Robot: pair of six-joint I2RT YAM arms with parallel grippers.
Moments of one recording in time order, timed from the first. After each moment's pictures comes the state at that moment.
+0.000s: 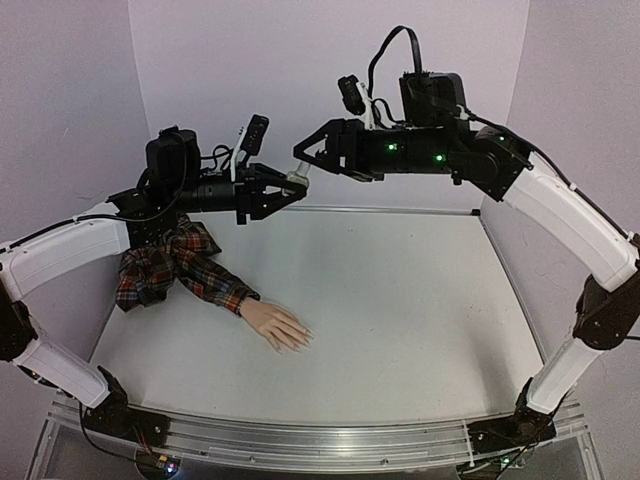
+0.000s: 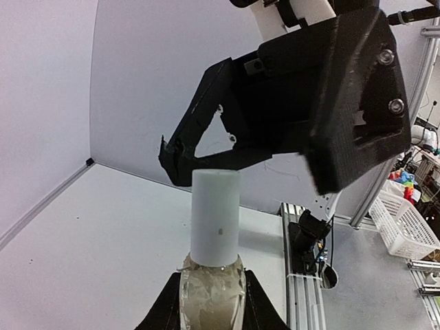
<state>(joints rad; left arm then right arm) -0.73 1.39 1.25 0.12 0.72 -0.16 0.94 1.67 1.97 -0.56 -0.18 0.51</state>
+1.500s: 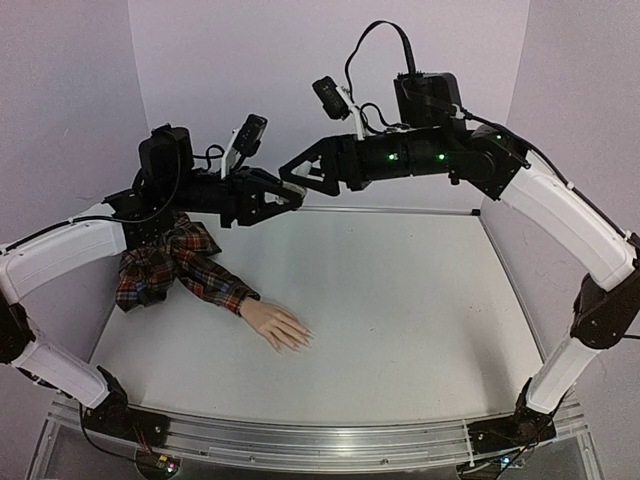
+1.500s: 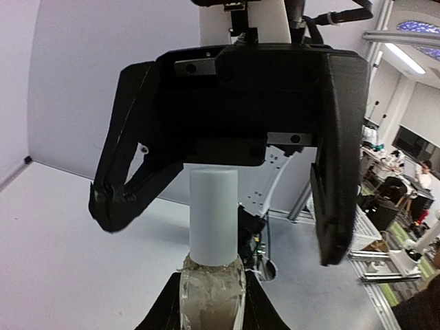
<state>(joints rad) -0.73 1.37 1.24 0.16 0.96 -0.30 0.95 1.69 2.00 -0.60 -0.40 0.24</state>
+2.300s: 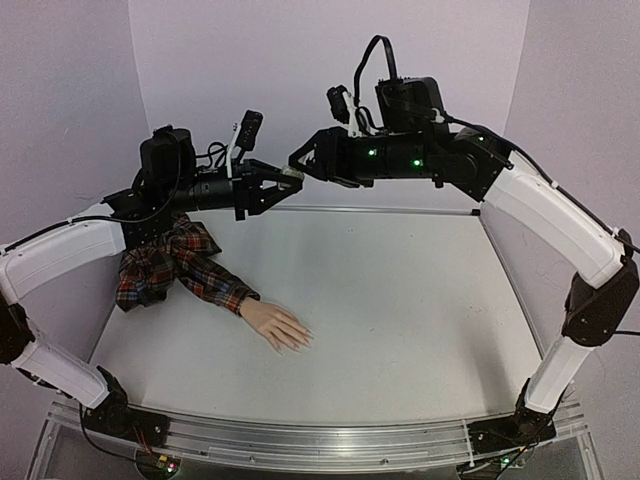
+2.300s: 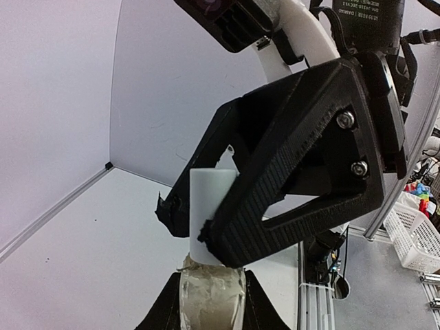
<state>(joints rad) -0.73 1.36 1.24 0.12 0.65 -0.17 0.97 1.74 2.03 -0.61 -0.06 0.56</state>
